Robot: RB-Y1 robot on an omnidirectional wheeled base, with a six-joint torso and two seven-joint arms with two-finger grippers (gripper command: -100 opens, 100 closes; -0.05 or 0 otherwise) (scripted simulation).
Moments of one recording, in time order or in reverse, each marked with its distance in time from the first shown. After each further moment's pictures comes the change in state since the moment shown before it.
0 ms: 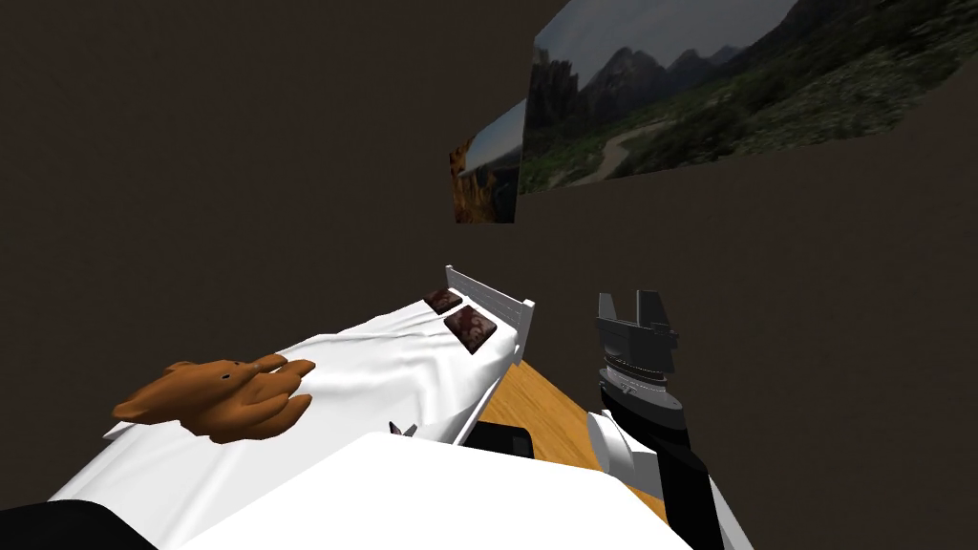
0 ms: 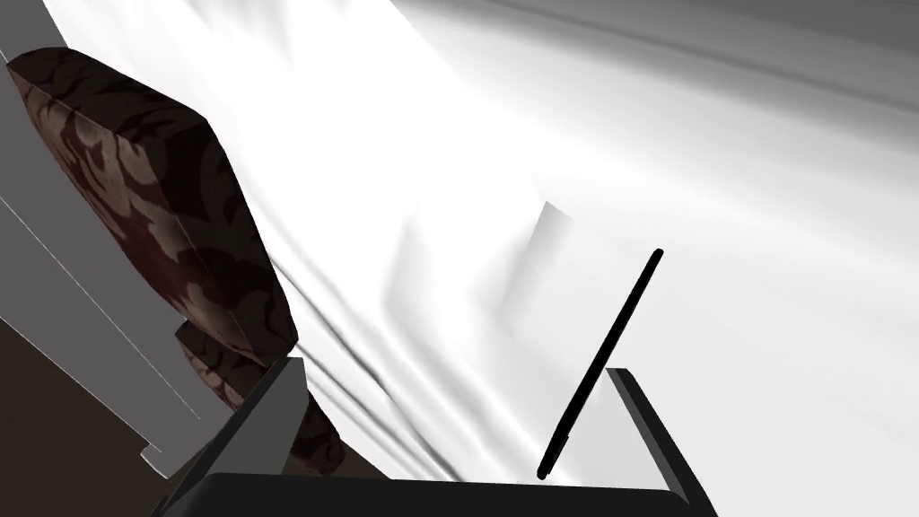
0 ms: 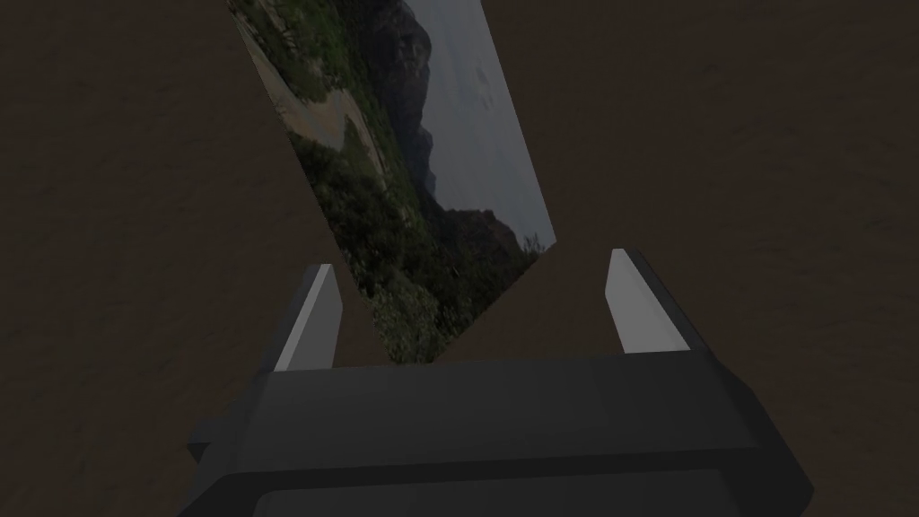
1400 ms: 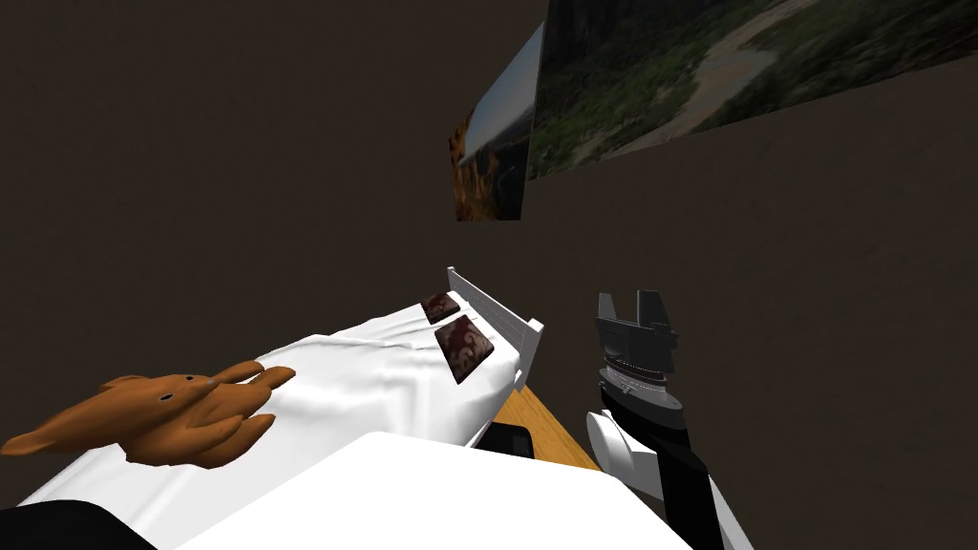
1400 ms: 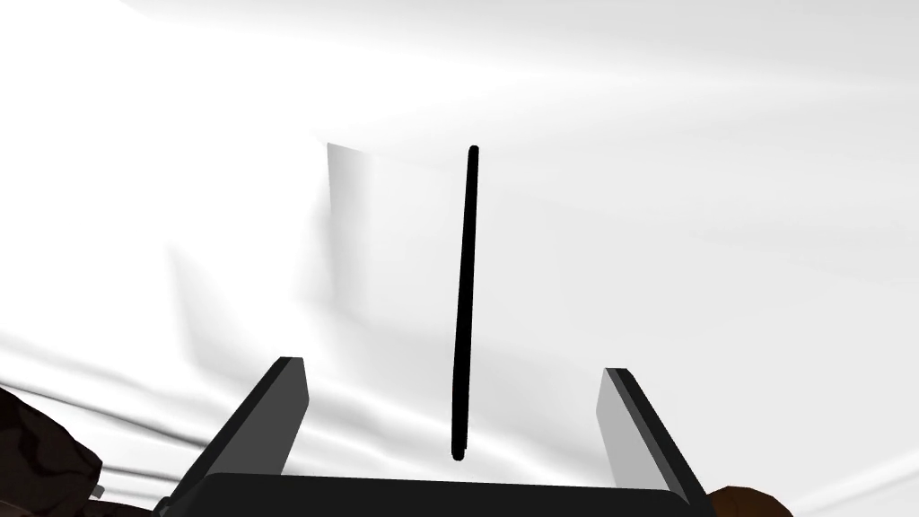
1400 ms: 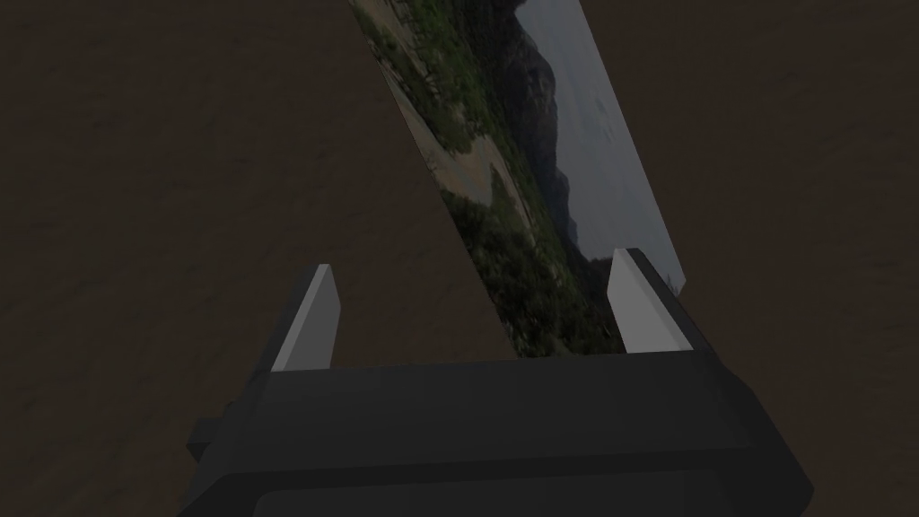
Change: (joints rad) left arm -0.026 0.175 -0.004 0.292 -0.045 0.127 -0.115; right arm 0.000 0.000 0.000 0.000 0.000 0.000 0.000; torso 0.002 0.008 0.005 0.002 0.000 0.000
